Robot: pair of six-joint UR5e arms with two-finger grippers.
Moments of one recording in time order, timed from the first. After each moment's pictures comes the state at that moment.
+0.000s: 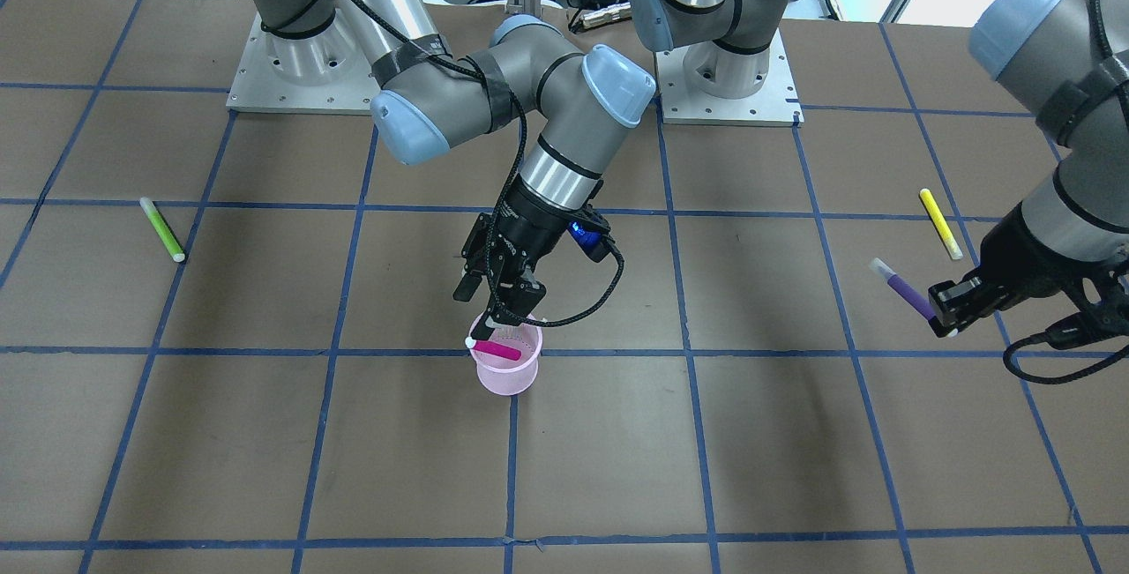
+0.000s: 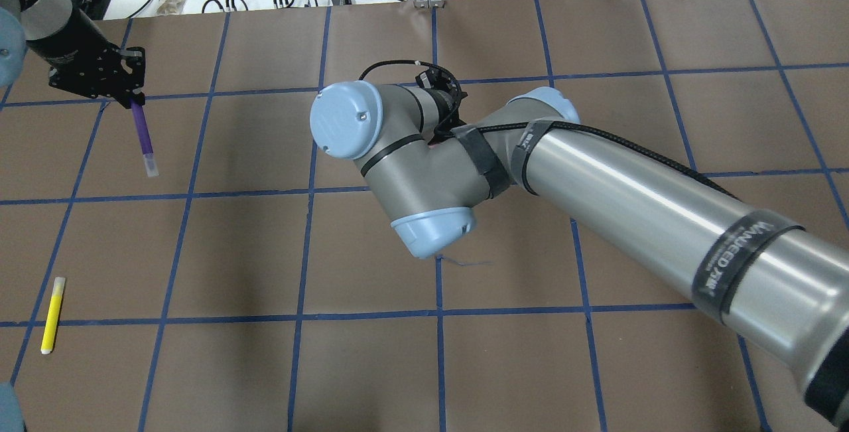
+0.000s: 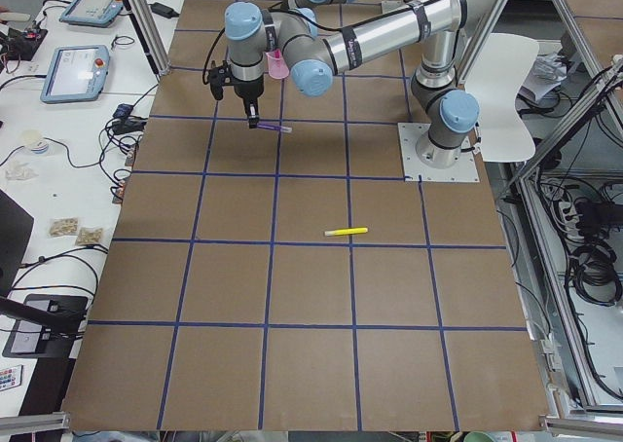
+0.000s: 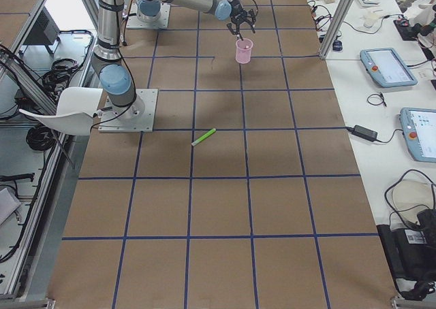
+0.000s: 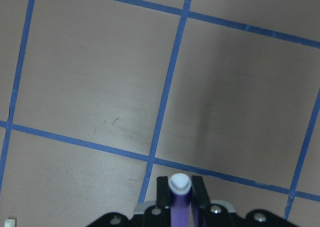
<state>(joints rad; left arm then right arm) -1.22 -1.81 -1.55 -1.28 1.58 0.11 2.09 -1.19 1.68 -2.36 -2.23 -1.37</state>
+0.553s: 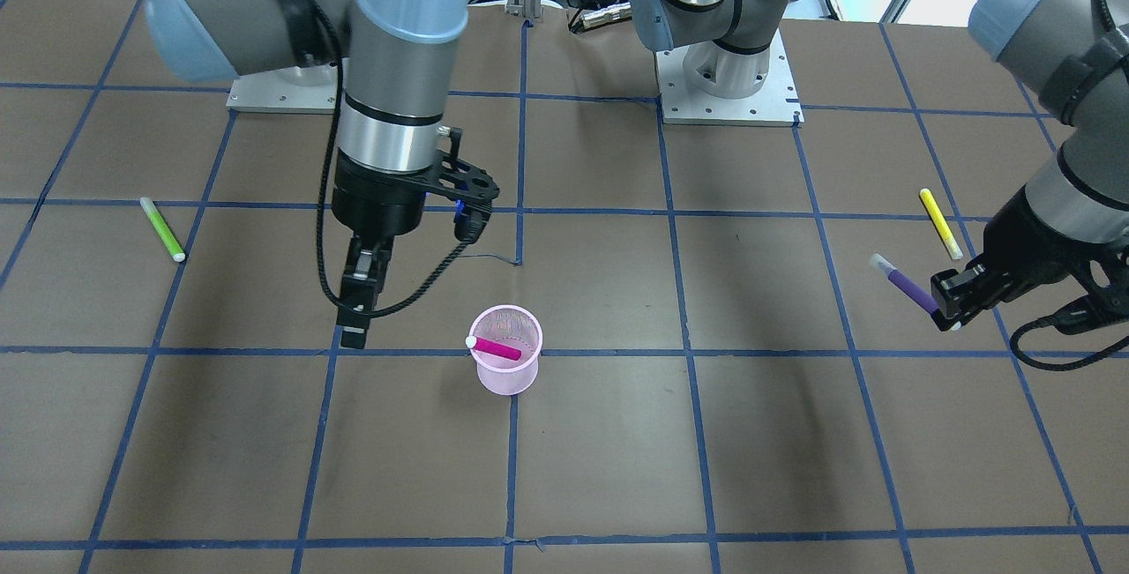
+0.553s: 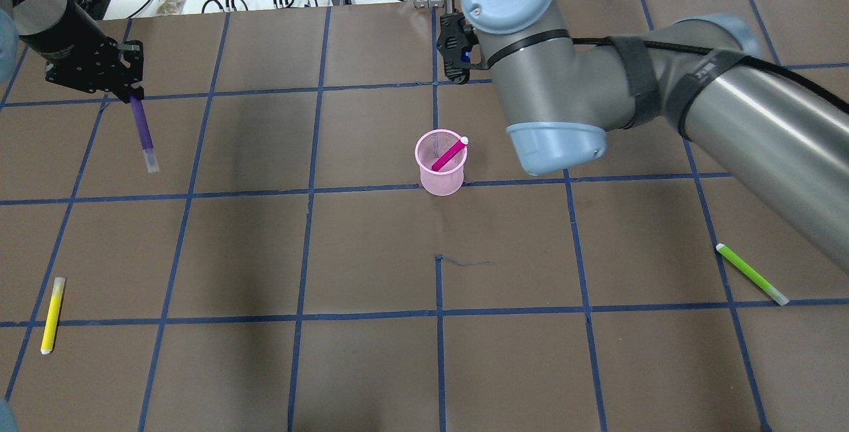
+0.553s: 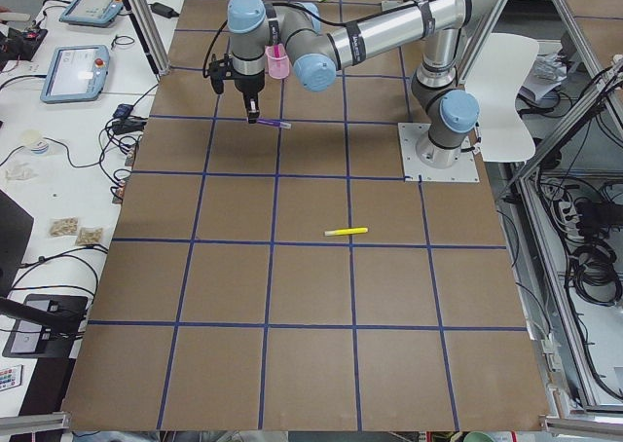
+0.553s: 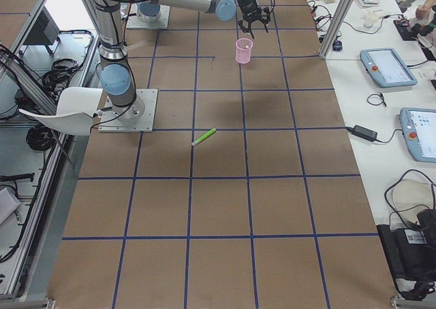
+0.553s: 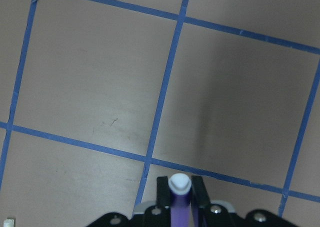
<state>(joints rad) -1.25 -1.78 -1.55 -1.28 1.56 0.10 1.82 -1.38 1.69 -2.28 -1.89 -1.29</state>
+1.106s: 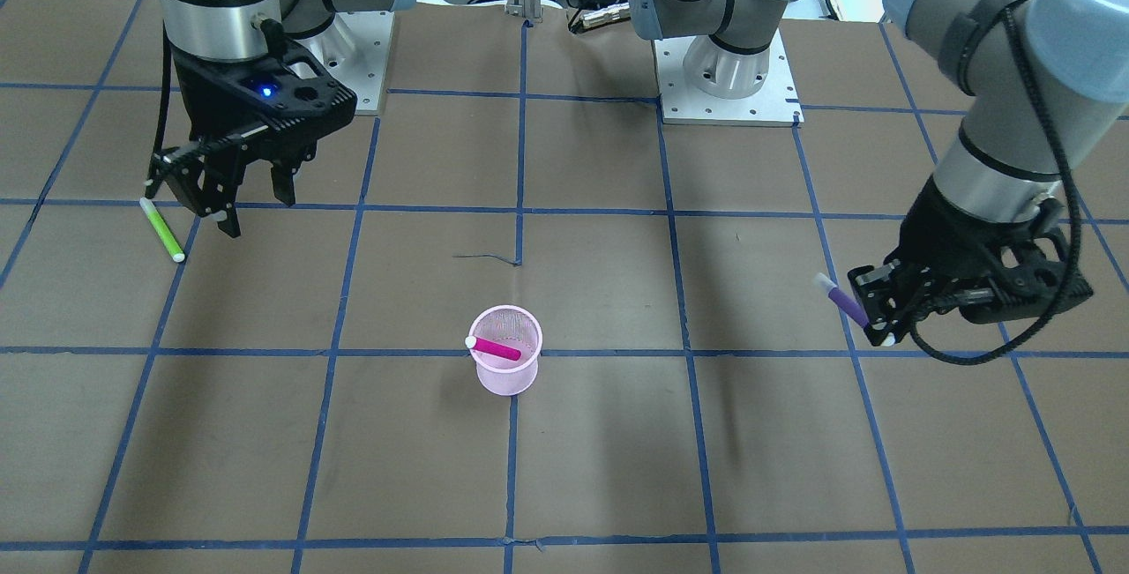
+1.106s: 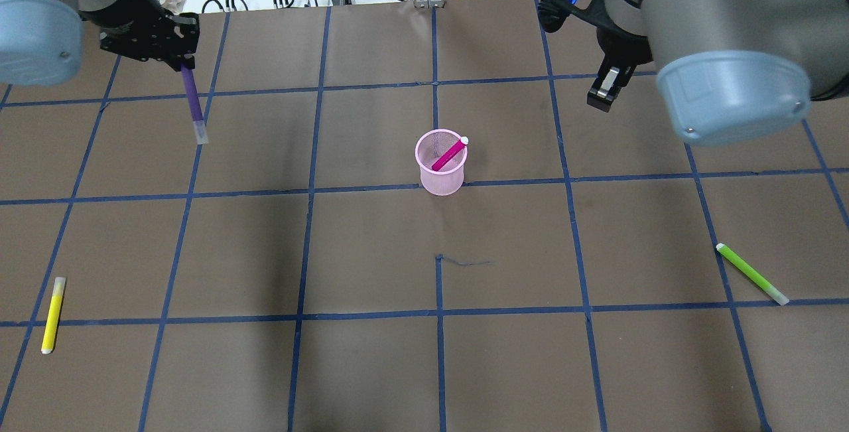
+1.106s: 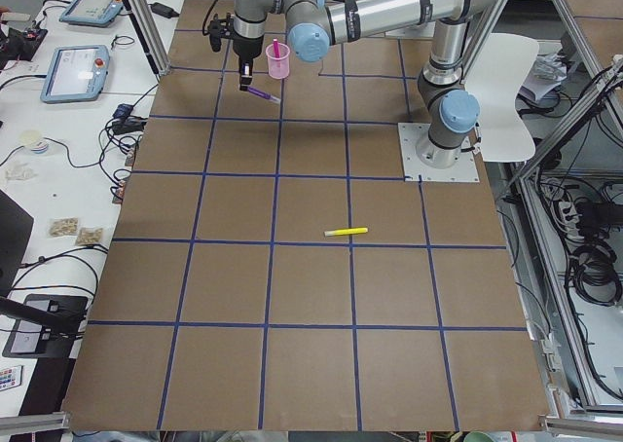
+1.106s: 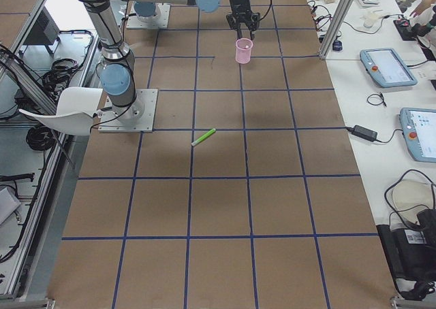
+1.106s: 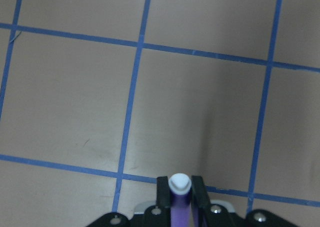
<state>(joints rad) -1.42 -1.77 -1.55 -1.15 1.56 0.00 1.66 -1.59 1.68 -1.87 -1.75 -0.79</state>
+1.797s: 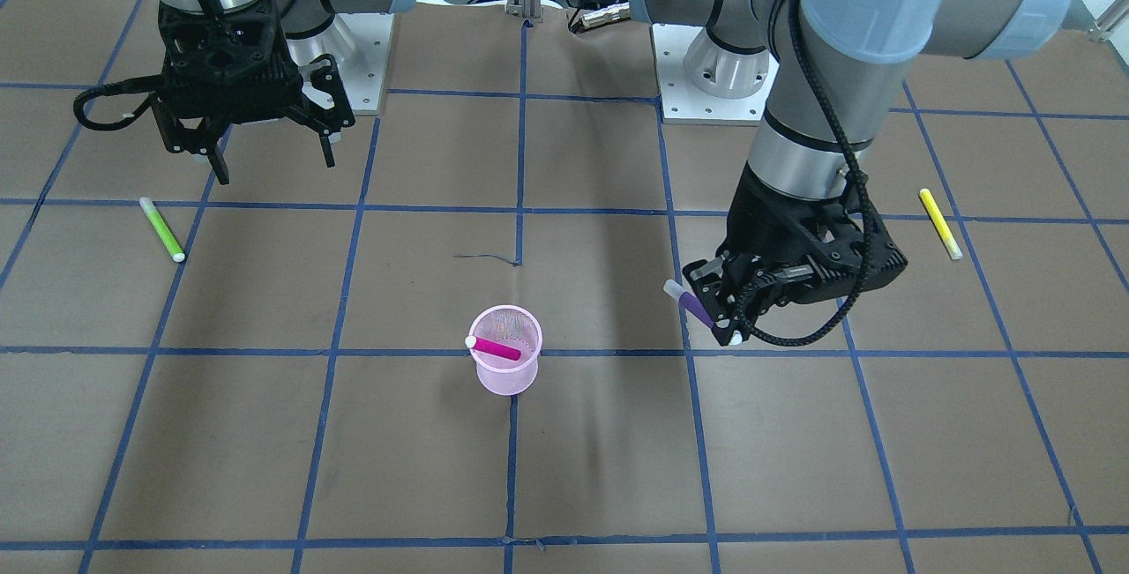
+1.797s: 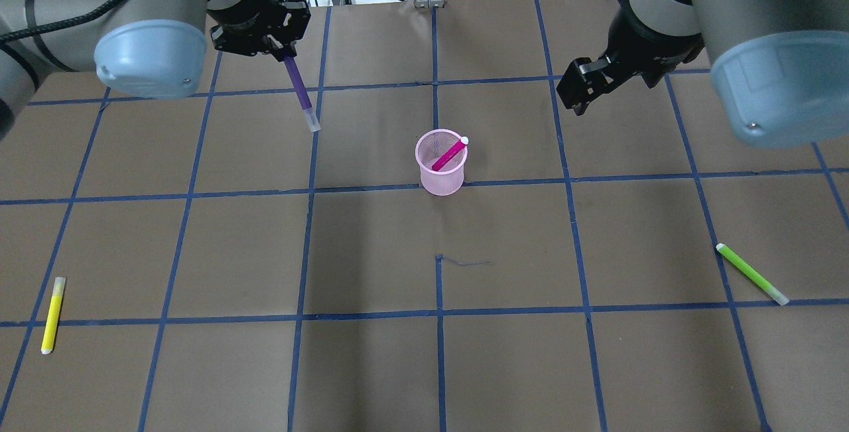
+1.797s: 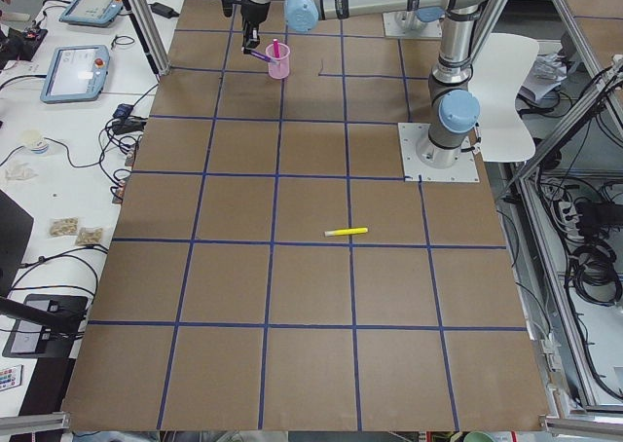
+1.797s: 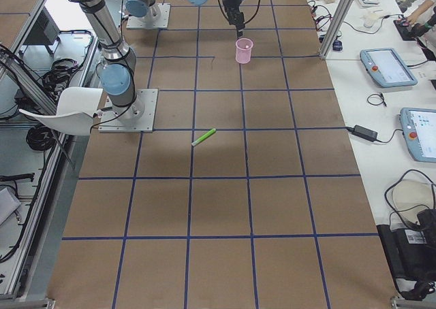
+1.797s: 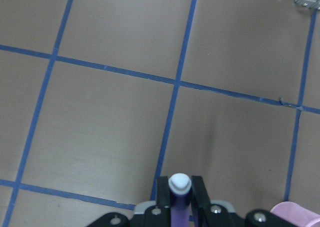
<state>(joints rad) -1.64 -1.78 -1.55 -1.06 1.55 -0.39 1.64 -1.63 1.66 -1.78 -1.61 -0.23</state>
